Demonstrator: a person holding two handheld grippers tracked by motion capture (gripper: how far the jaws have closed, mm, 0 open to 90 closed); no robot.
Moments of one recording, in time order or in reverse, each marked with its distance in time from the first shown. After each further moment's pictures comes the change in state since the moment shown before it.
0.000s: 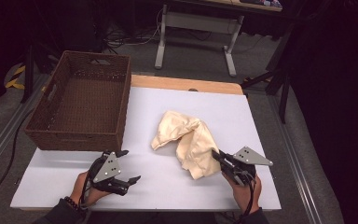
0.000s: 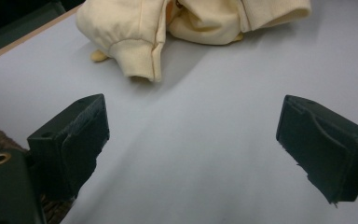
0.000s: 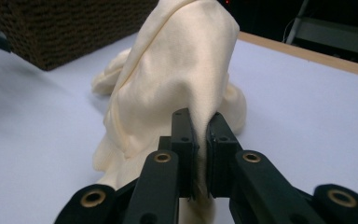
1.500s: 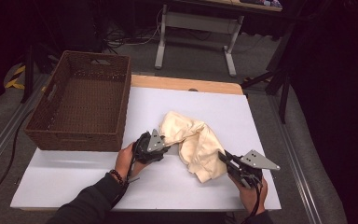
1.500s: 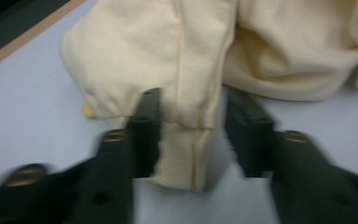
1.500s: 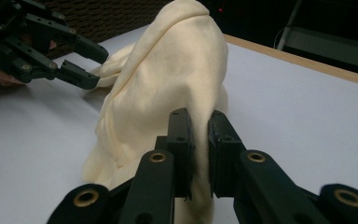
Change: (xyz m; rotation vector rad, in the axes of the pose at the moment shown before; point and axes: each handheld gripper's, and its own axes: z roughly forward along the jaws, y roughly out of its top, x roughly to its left) left arm 0.021 0.058 0.113 0.137 0.072 0.007; right arm -0.014 -0.013 -0.010 -0.030 -0.022 -0.024
